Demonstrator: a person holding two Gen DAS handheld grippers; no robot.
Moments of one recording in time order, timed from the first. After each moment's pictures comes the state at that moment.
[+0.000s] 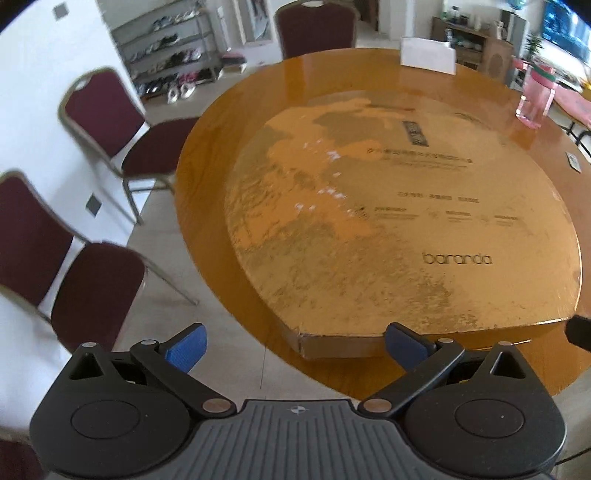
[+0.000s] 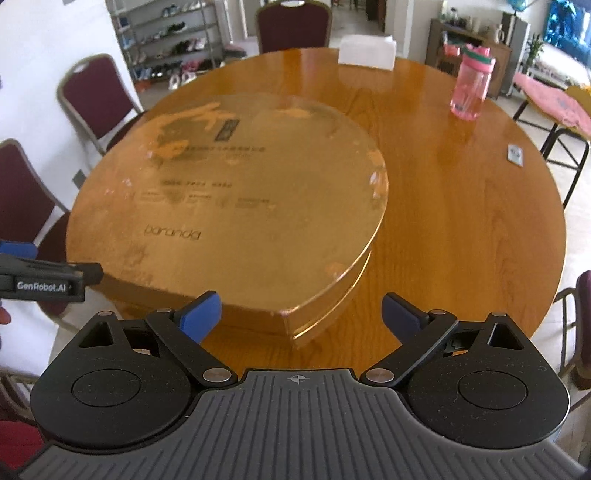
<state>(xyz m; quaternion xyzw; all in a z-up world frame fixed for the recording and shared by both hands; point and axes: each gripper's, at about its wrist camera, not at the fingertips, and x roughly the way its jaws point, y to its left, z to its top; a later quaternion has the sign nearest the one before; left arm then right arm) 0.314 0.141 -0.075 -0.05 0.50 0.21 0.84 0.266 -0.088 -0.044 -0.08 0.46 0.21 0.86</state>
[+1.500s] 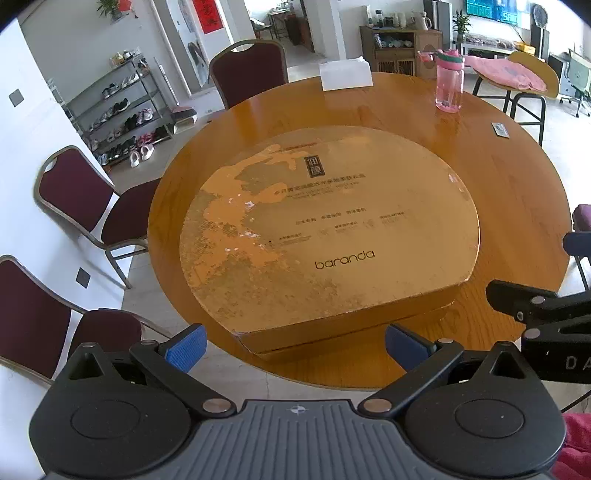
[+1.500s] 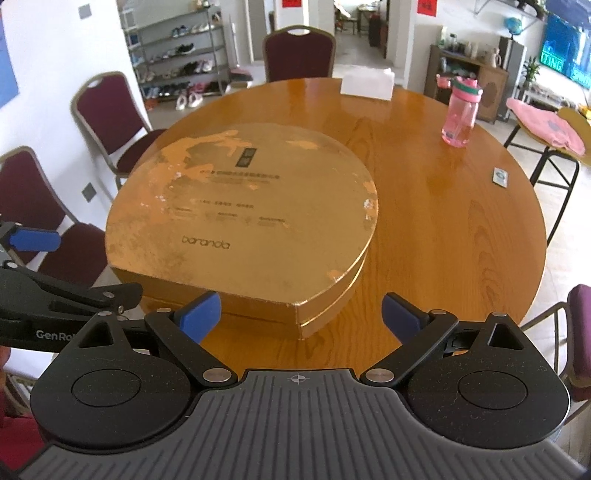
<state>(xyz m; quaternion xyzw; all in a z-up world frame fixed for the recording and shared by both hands) 0.288 0.052 -0.019 0.06 0.47 0.13 0.87 0.222 -0.103 -0.002 -0.08 0.42 0.22 0.88</state>
